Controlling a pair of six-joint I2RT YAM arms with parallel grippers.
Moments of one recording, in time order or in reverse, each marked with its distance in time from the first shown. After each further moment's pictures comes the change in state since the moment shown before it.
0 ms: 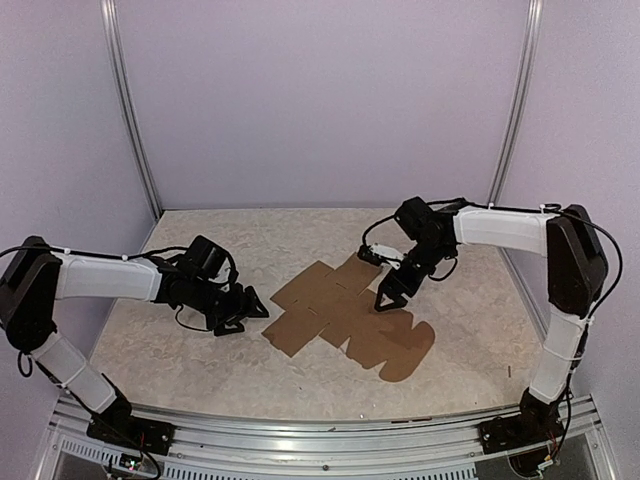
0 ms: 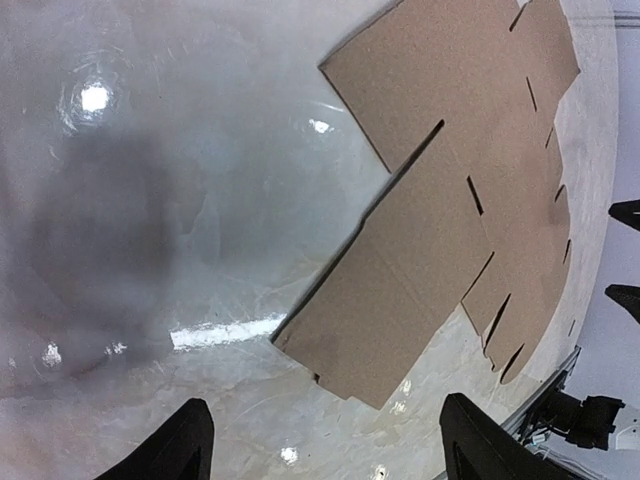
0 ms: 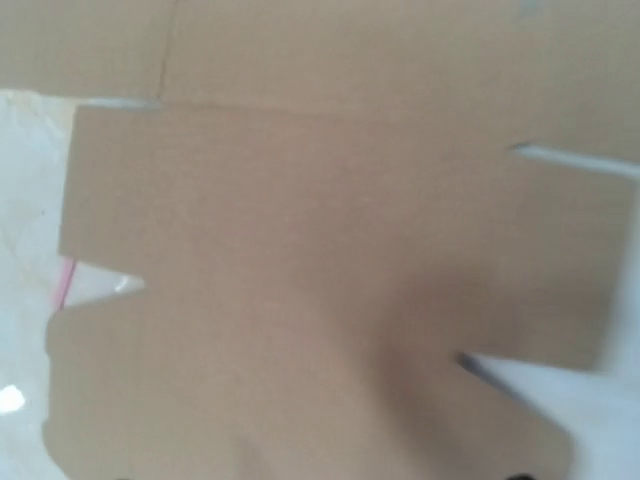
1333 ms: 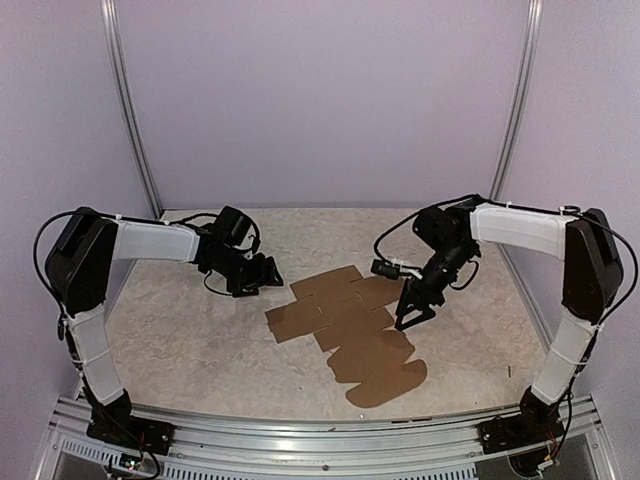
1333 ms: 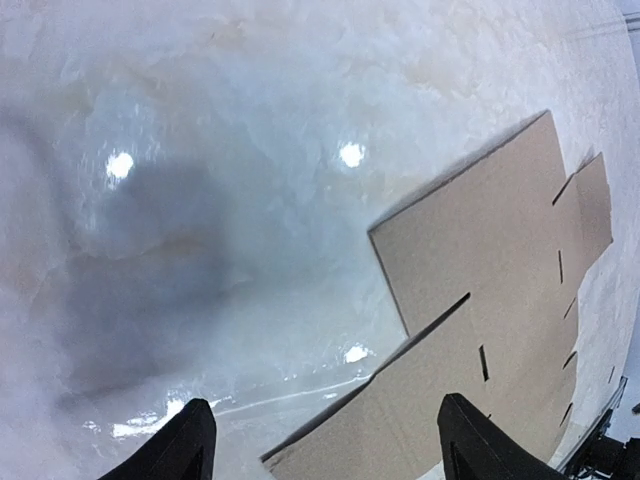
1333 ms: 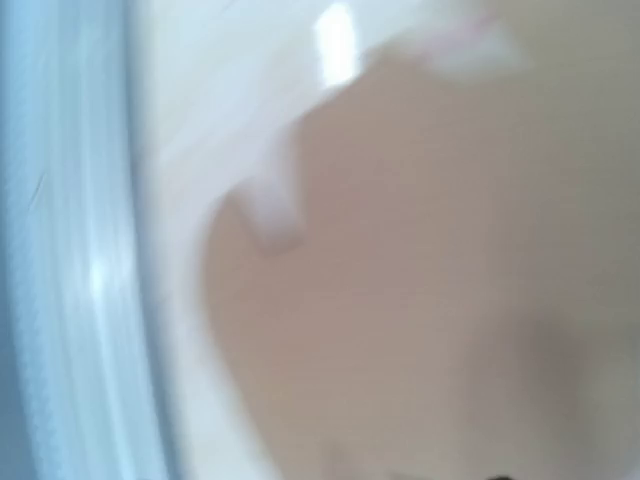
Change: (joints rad) left arm 0.056 0.366 0.406 -0.072 -0.037 0.222; right arm 0.012 -0.128 -0.083 -0.342 -0.269 -0.329
